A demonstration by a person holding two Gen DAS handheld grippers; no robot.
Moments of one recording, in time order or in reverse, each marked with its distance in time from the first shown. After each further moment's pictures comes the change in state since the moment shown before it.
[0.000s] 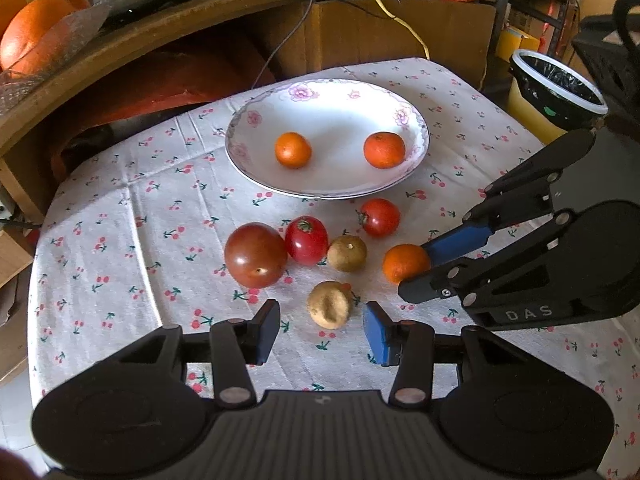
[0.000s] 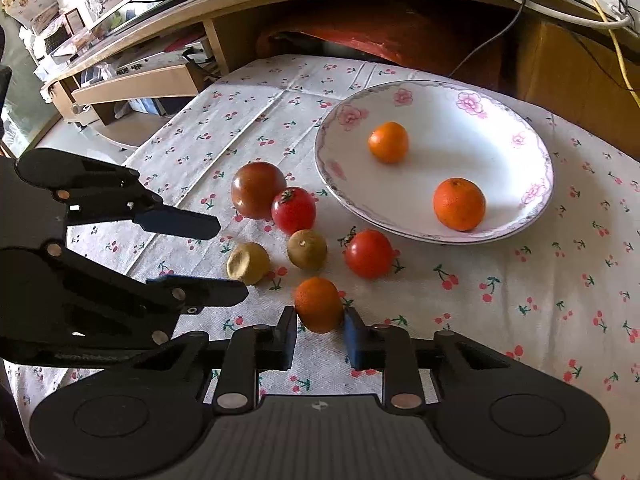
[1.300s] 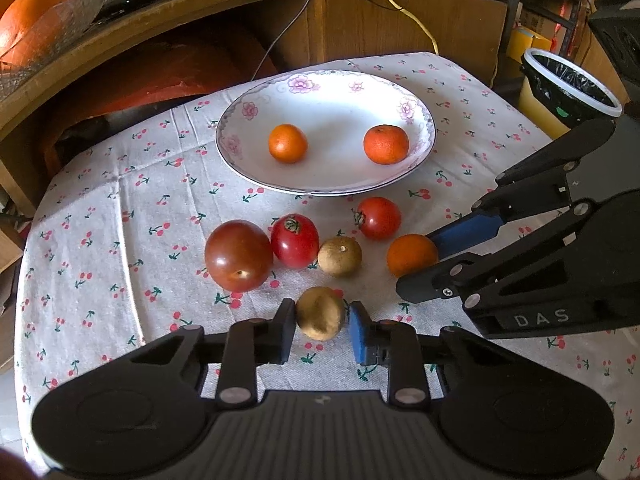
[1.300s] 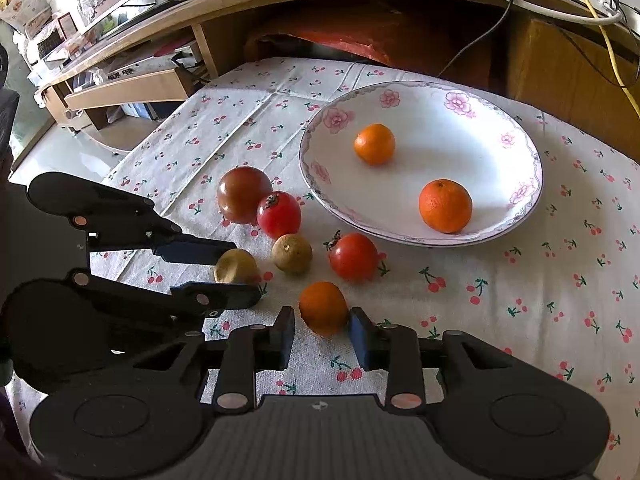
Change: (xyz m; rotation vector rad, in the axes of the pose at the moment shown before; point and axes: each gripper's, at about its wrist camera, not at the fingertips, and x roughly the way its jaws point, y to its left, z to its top) left arm 0.020 -0.010 0.002 -0.025 0.001 0.031; right arm 0.001 -0.006 0.000 0.009 -0.003 -0.012
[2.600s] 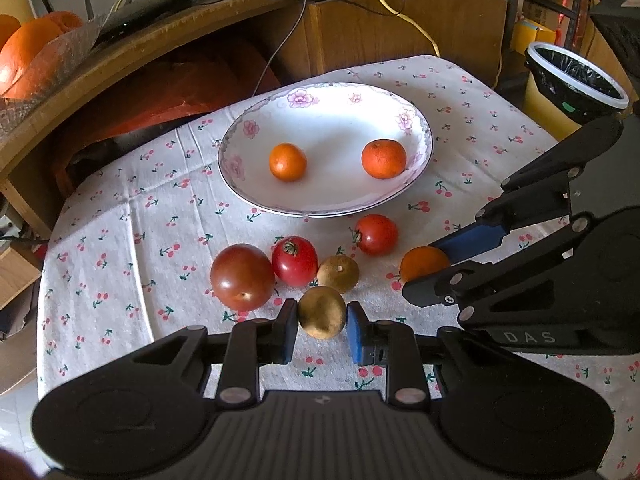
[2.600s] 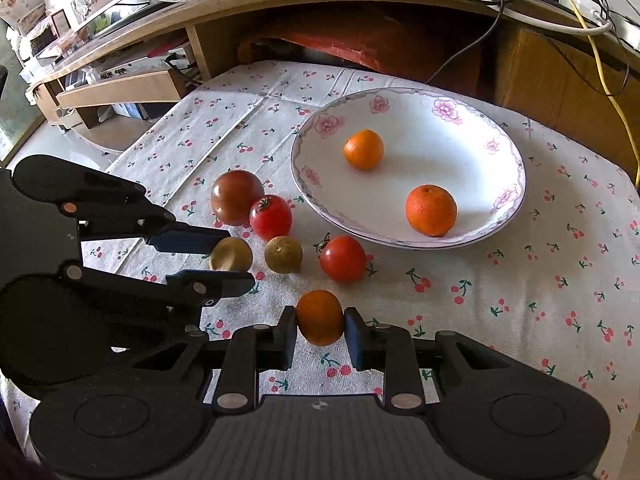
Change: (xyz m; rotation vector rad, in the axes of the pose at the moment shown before) left arm -0.007 -0.011 0.012 0.038 -0.002 0.056; right arm -0.006 0.002 0.002 -0.004 -0.003 -0.040
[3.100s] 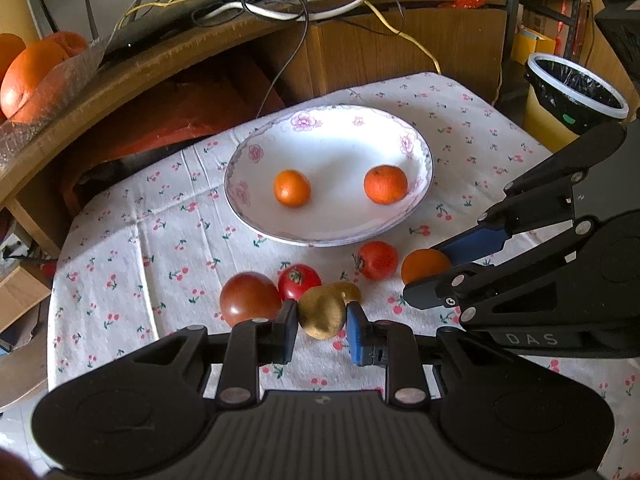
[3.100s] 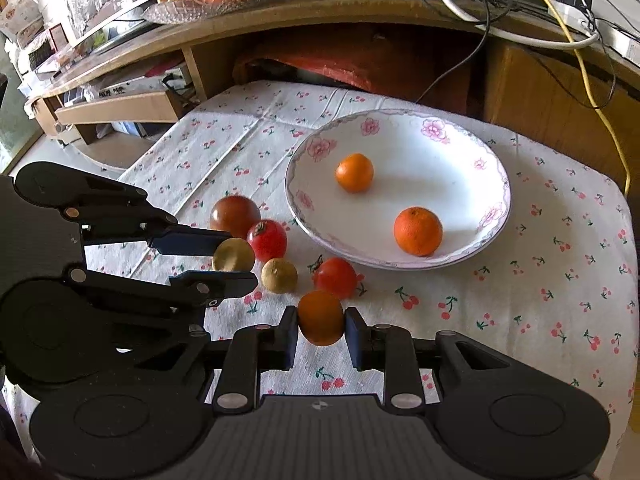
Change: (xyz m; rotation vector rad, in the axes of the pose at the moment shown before) left arm -0.010 0.001 0.011 0.007 -0.040 0.014; right arm -0.013 -0.004 0.006 0.020 -0.044 -0.008
